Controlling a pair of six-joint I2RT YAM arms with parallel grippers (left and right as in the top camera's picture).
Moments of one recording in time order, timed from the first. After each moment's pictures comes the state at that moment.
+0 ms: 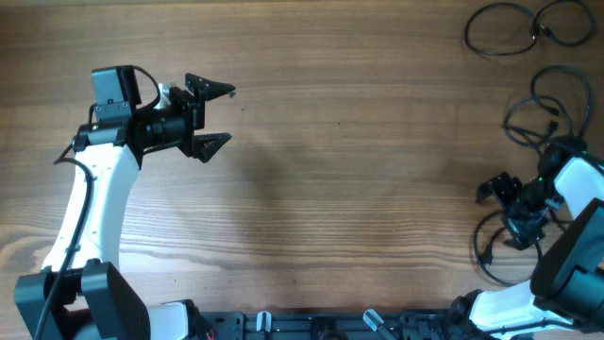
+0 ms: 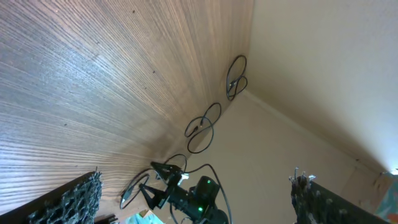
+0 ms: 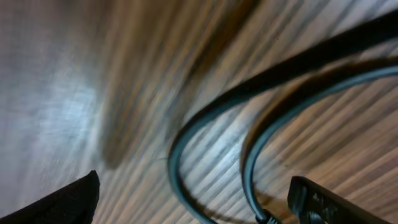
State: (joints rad) left arm 0.14 1.52 1.11 -0.58 0.93 -1.12; right arm -0.53 1.70 0.91 -0.92 -0.06 0.55
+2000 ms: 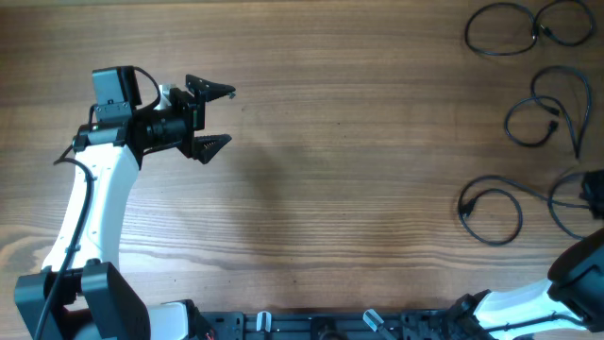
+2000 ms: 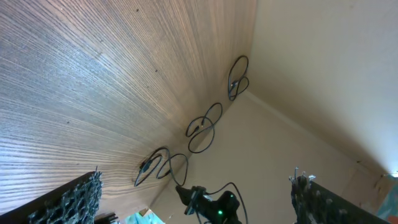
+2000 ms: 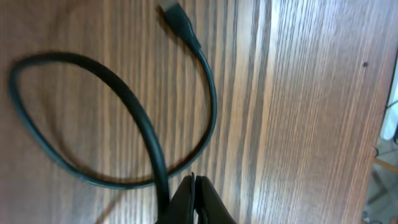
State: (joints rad) left arm 0.14 1.52 1.11 -0.59 0.93 -1.12; right arm -0.77 1.76 1.28 -0.99 0.35 0.68
